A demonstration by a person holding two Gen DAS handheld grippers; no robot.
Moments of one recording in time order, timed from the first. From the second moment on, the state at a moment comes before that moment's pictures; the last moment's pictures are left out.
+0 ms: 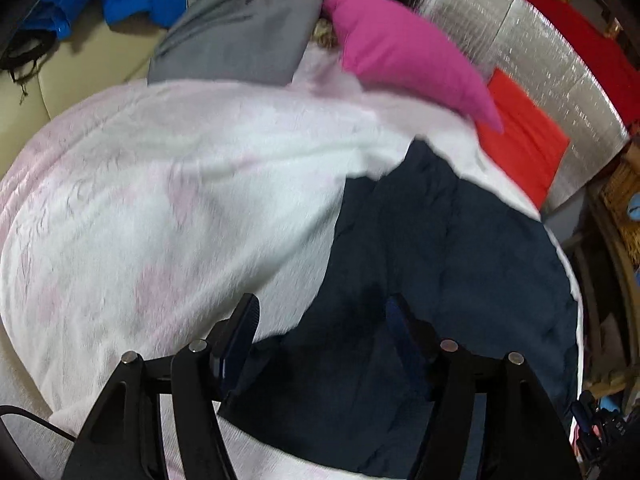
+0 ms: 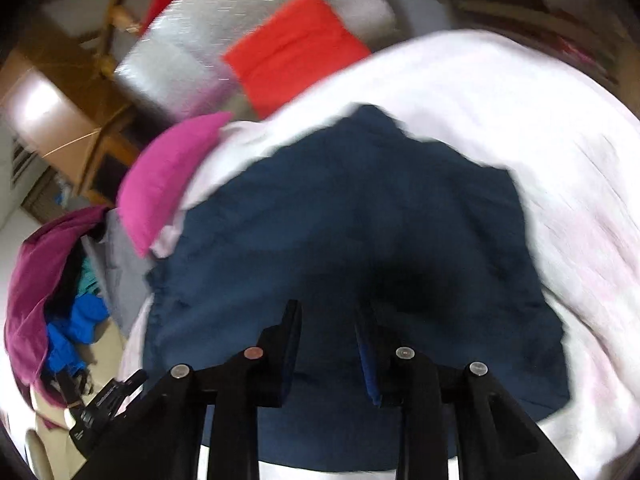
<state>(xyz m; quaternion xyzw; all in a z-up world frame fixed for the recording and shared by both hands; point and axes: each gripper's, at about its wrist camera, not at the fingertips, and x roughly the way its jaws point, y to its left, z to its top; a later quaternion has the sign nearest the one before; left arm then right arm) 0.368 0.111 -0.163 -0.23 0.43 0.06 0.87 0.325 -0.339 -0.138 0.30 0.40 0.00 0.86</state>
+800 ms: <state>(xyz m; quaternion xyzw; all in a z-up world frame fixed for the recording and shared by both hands) 0.399 0.158 -0.161 -0.29 0.43 0.12 0.85 0.518 -0.201 -0.145 0.27 0.46 0.05 0.84</state>
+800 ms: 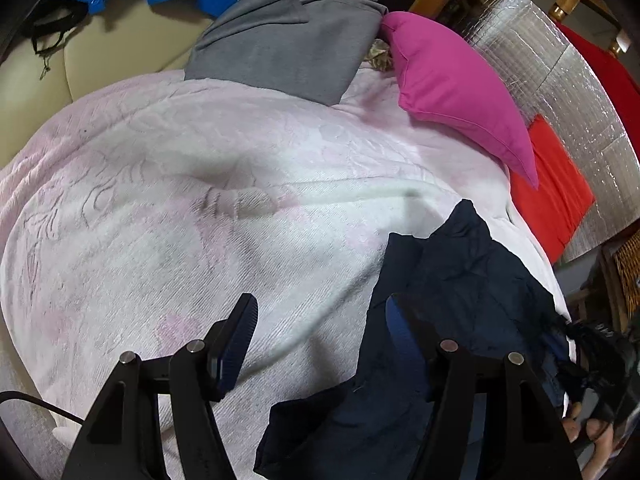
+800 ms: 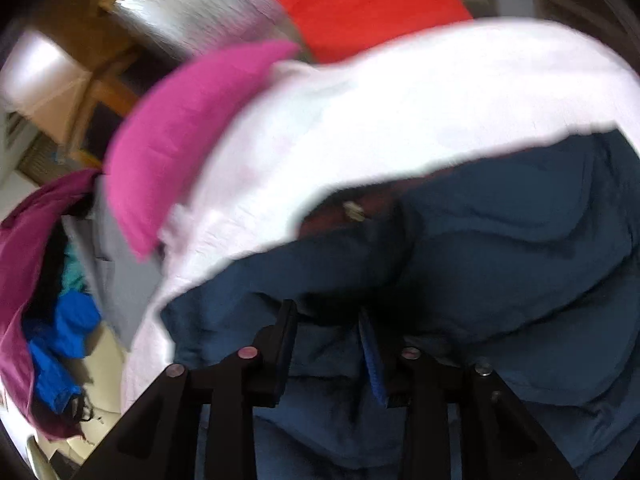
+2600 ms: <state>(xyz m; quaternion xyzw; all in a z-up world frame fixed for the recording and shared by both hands) 0.394 0.063 -0.121 -0.02 0.35 0.10 0.93 0.315 -0.363 -0.136 0.26 0.39 0.03 0.88</state>
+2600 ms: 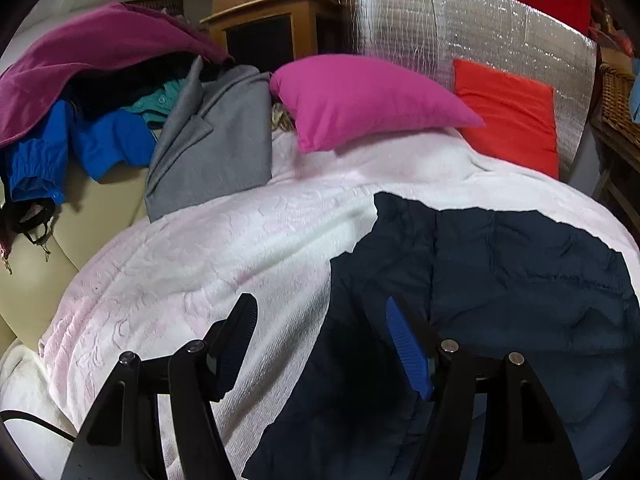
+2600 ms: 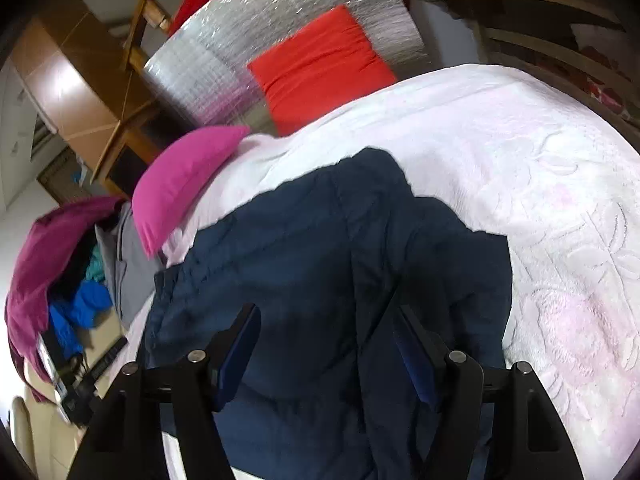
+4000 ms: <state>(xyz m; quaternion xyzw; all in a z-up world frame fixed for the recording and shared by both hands) 0.392 0.091 -0.120 -0.08 0.37 0.01 0.93 0.302 -0.392 -0.151 0.30 0.39 0.06 0.87</state>
